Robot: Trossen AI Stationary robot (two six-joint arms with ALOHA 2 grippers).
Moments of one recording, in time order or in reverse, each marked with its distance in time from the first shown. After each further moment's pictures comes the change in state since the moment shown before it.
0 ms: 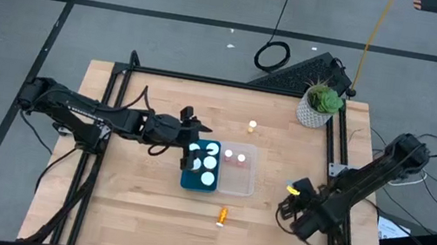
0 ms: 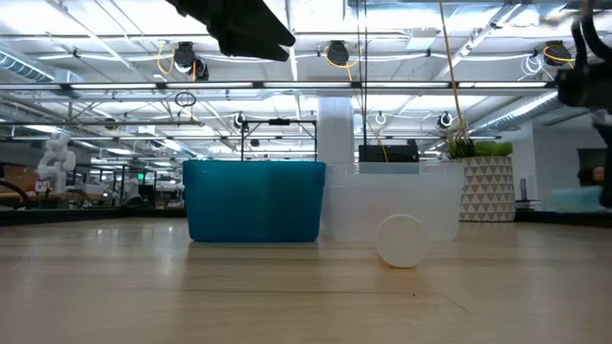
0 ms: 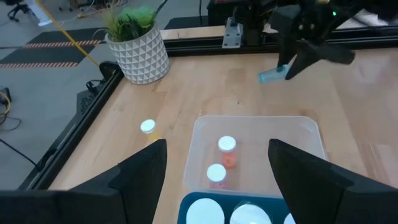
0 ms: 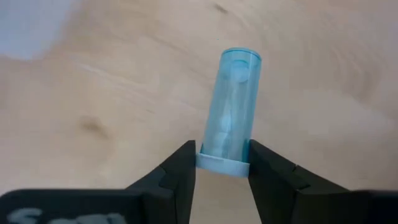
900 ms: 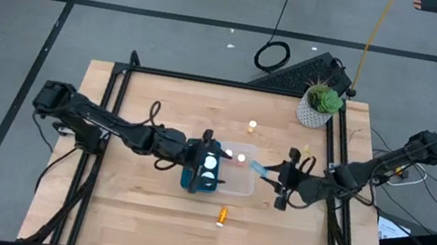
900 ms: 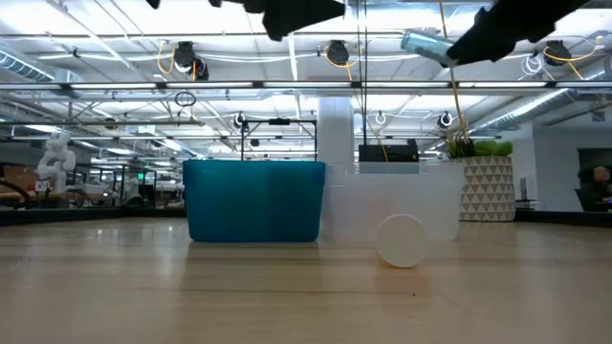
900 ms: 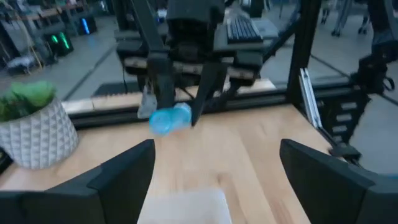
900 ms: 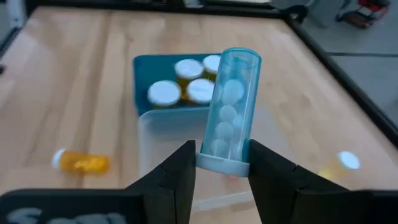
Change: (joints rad) left arm -0.078 0.185 -0.001 0.458 0.246 0.038; right arm -0.304 -0.358 0.003 0.675 0.174 -1.559
